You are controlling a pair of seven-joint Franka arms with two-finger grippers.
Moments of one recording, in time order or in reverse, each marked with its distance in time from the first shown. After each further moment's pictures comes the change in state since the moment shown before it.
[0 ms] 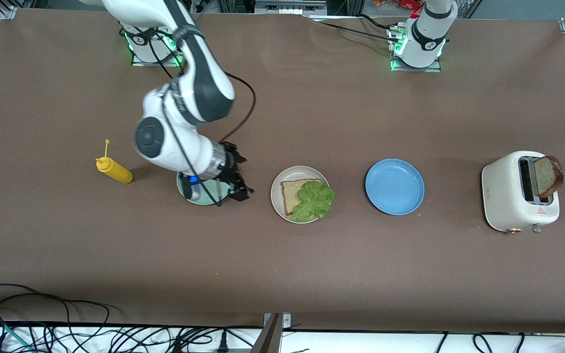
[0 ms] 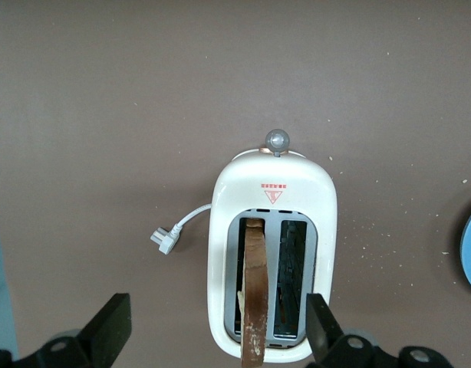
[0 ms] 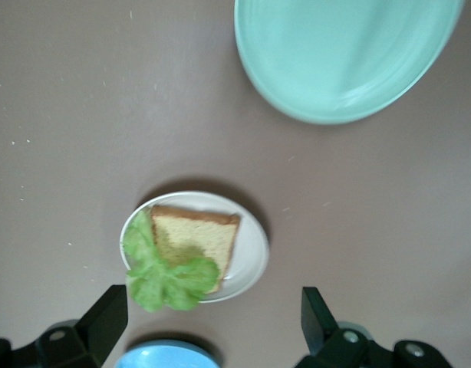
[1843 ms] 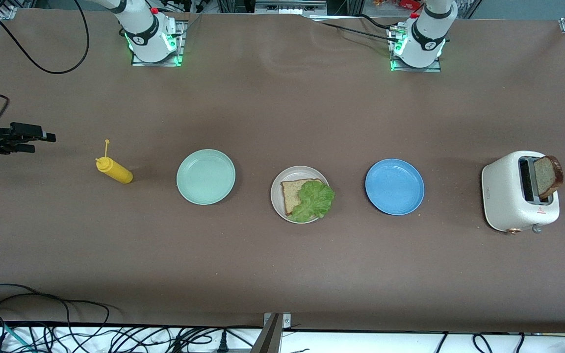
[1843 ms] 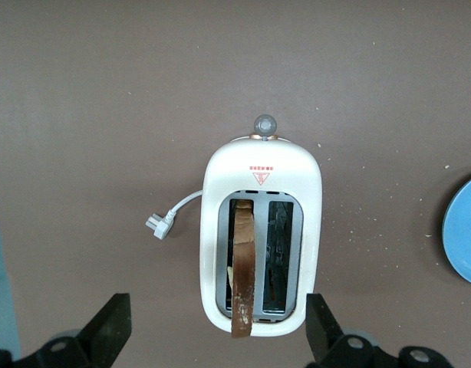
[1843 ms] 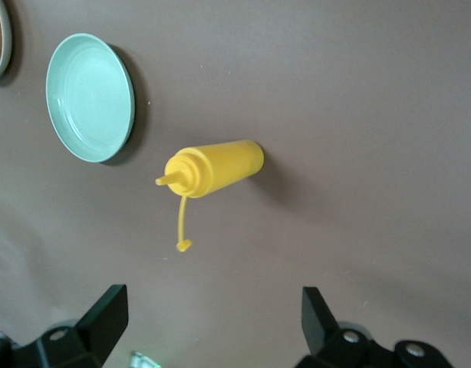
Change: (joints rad) left arm -0.001 -0.033 -0.006 -0.002 0.000 -0.053 0.001; right arm -0.292 -0.070 -0.593 -0.315 -0.008 -0.332 -2.427
